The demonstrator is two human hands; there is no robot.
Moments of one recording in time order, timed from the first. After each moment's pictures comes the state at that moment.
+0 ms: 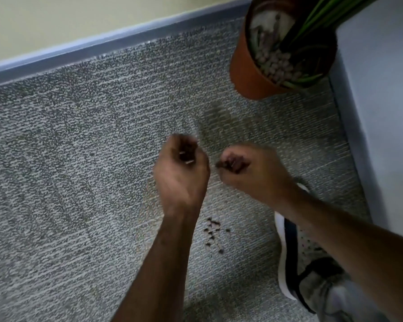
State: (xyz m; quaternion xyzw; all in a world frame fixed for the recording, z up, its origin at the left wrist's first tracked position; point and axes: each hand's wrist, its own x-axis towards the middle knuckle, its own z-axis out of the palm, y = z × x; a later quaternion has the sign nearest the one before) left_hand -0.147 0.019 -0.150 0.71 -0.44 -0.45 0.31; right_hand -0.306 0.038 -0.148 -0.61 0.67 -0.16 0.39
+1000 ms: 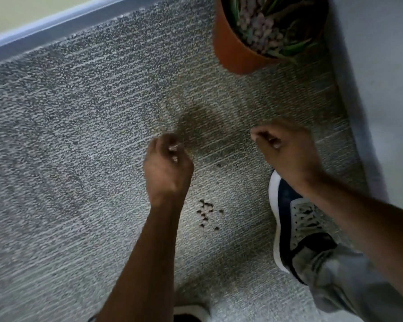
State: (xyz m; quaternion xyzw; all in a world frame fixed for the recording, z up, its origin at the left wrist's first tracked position) left_hand -0.151 0.039 -0.181 0.72 -0.52 -0.42 0.19; right_hand -0.388 0.068 -0.160 -0.63 0.71 -0.18 0.26
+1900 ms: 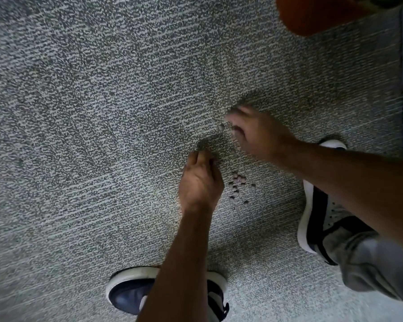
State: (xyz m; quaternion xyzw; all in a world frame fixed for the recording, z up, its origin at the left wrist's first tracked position) left_hand -0.099 0.136 -0.234 0.69 -0.58 -0.43 0.09; right_hand -0.268 0.050 -0.216 -0.74 0.58 0.09 0.34
